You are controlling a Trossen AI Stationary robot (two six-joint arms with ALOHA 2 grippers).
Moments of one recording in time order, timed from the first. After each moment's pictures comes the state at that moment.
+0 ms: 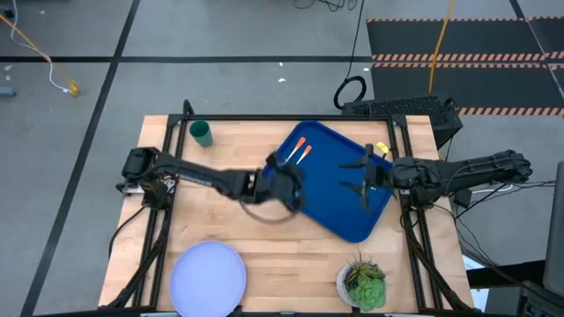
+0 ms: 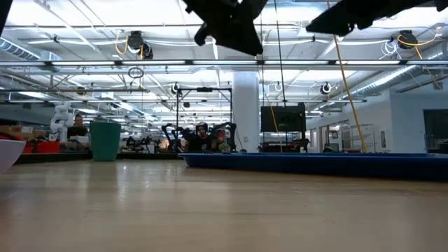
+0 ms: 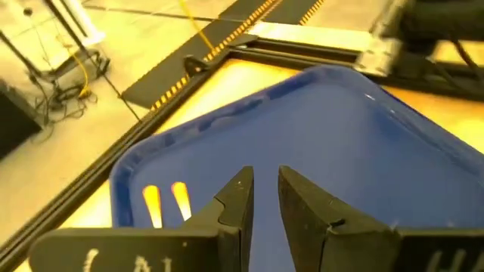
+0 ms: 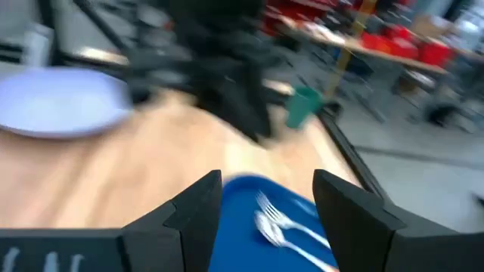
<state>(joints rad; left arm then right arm) -0.13 1.80 1.40 -0.16 -0.65 -0.20 0.12 0.72 0.56 -0.10 0.30 -0.15</state>
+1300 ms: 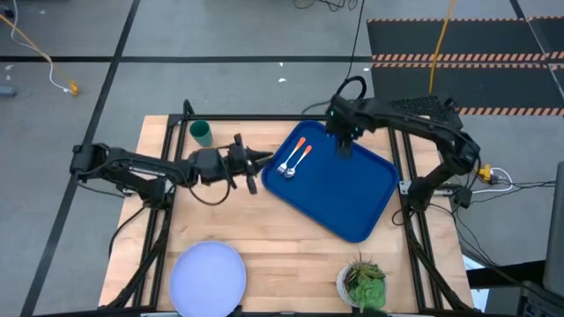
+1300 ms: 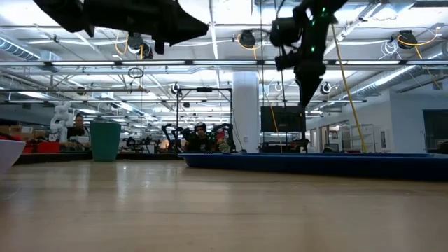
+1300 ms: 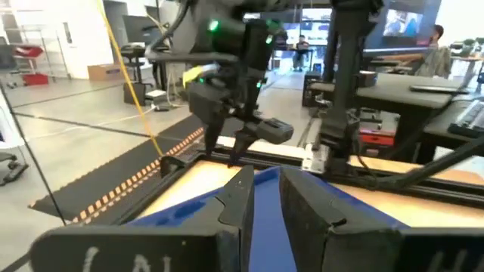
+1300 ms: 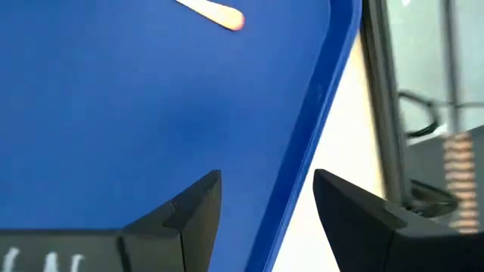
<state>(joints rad) 0.05 1.27 0.63 0.66 -0.23 0.00 -0.56 1.55 1.31 -1.07 0.12 -0.30</state>
